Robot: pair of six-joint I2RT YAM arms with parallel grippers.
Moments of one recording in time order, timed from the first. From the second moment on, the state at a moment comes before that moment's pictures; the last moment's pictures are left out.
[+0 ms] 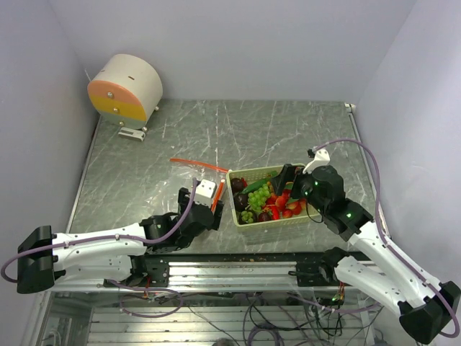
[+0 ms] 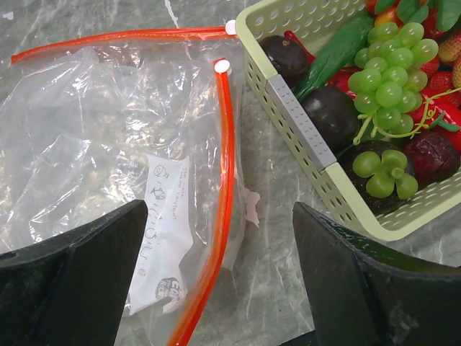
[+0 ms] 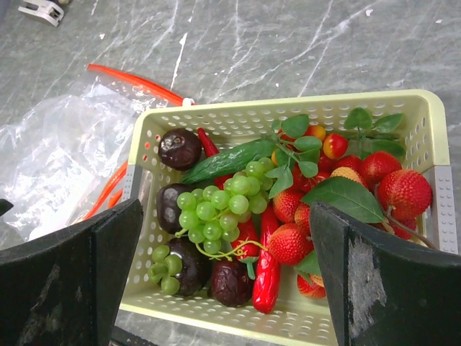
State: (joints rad) left arm -1.24 0.97 0.57 -0.21 -0.77 -0.49; right arm 0.59 0.77 0.67 -0.31 0.18 0.44
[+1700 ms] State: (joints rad) left arm -1.15 1.36 0.59 -0.19 -0.87 -0.56; right arm 0.59 0.76 0.61 -0.28 0.15 0.43
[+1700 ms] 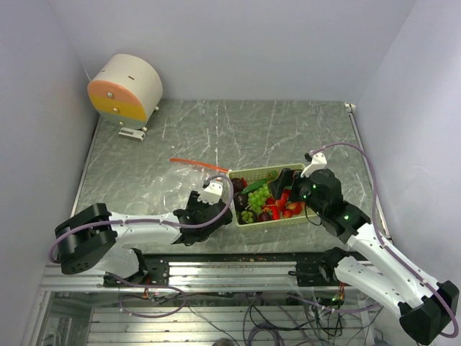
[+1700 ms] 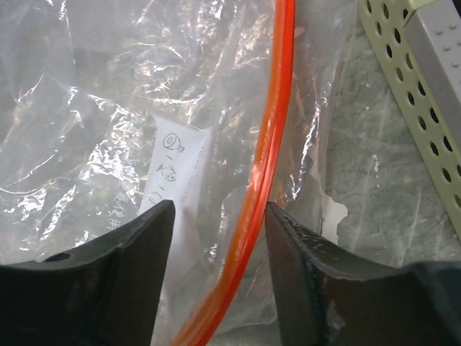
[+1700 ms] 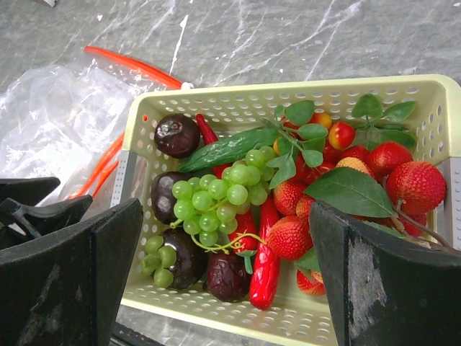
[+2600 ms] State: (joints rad) left arm -1.14 0.86 0.65 -0.30 -0.91 -0.64; right arm 0.59 0.70 0.53 -0.13 -0.11 0.40
